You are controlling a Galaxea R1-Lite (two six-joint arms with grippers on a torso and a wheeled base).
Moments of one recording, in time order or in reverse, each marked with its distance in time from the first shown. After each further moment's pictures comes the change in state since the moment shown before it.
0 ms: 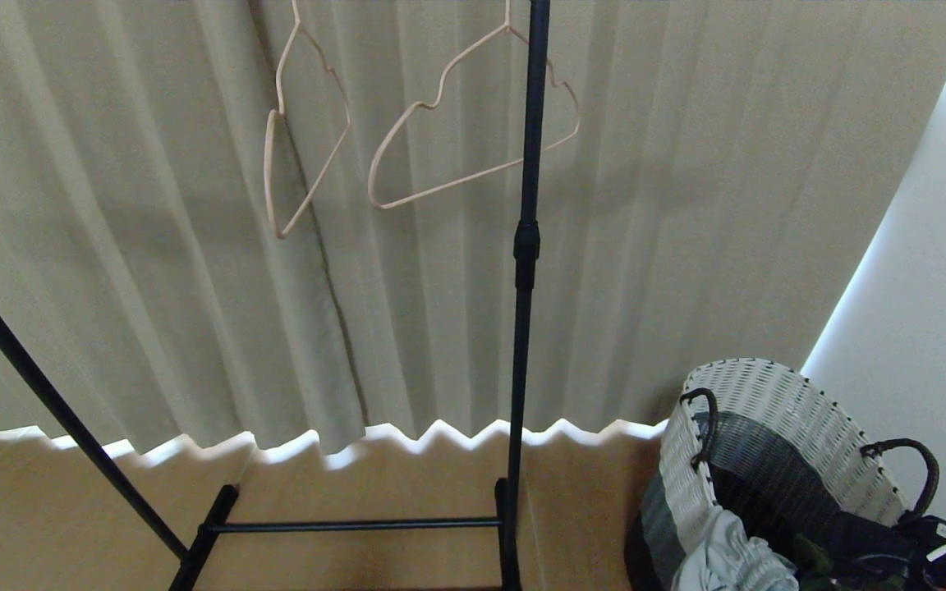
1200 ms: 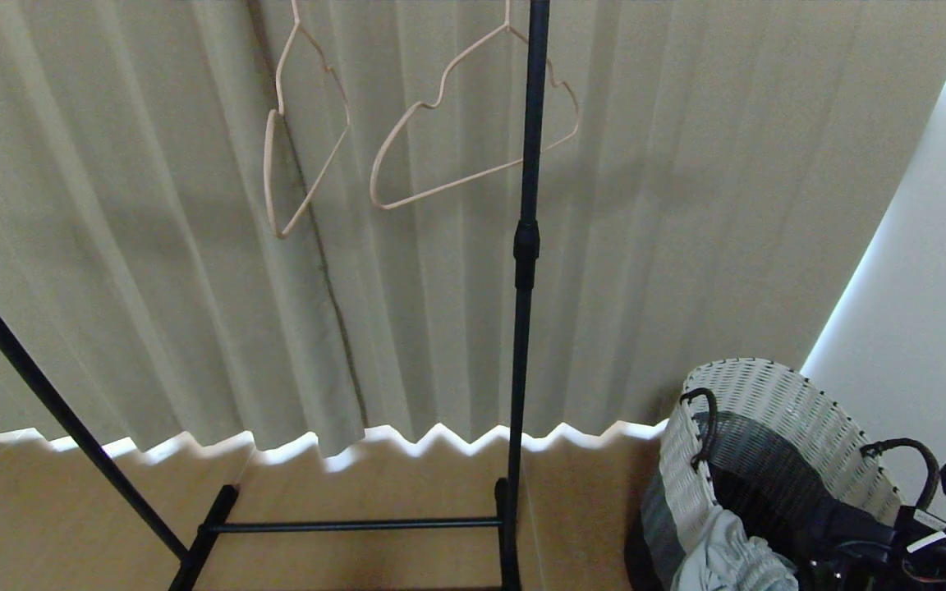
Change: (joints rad) left arm 0.000 0.000 0.000 0.000 0.000 -0.004; right arm 0.023 0.076 0.029 -0.214 0.041 0.032
